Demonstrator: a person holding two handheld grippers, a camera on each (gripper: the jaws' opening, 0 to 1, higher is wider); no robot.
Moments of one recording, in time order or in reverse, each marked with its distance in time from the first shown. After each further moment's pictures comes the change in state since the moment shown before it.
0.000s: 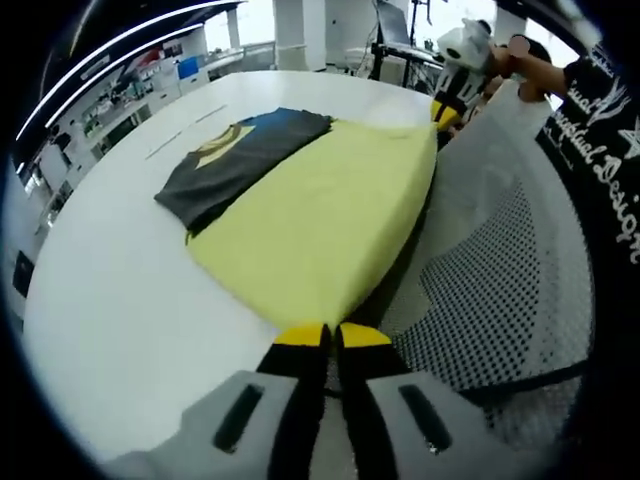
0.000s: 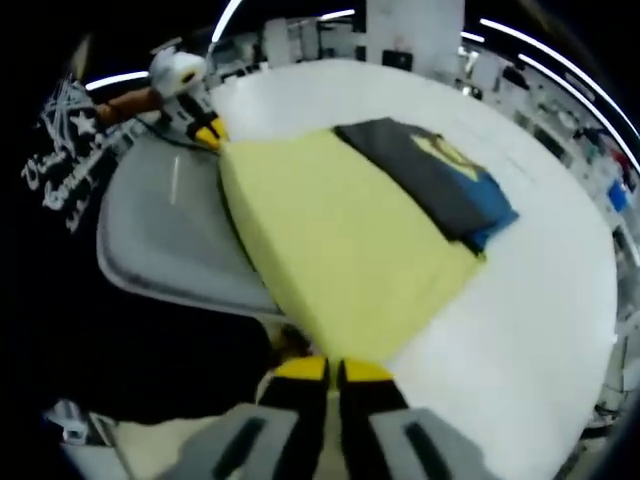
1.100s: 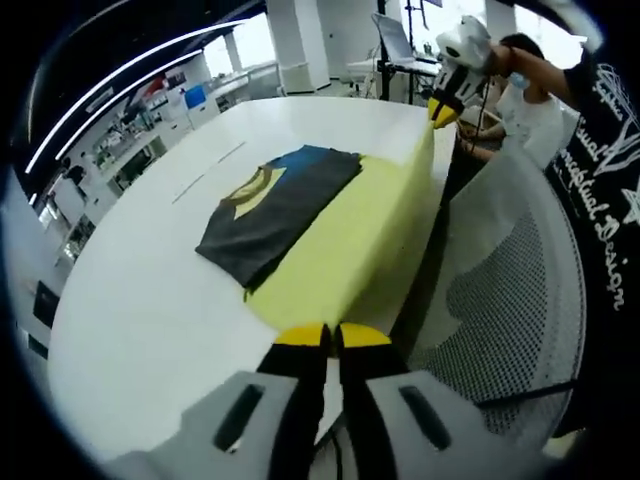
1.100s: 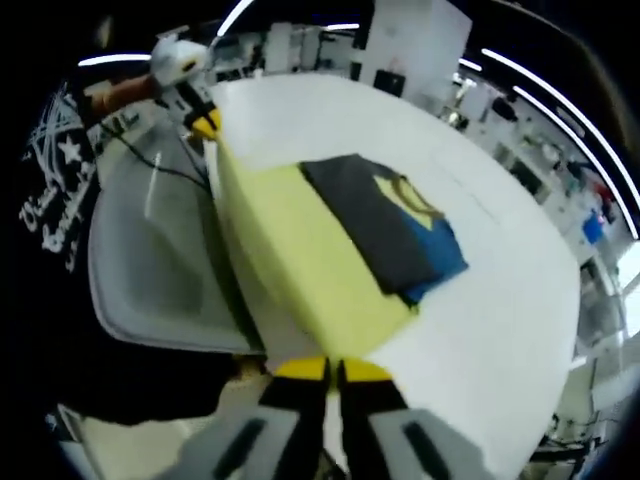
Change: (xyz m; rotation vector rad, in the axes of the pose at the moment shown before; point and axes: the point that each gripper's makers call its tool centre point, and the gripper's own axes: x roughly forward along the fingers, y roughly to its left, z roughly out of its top) left arm -0.024 0.053 0.060 0.100 -0.074 0.097; right arm -0.031 -0.058 0.050 -0.085 -0.054 -0.161
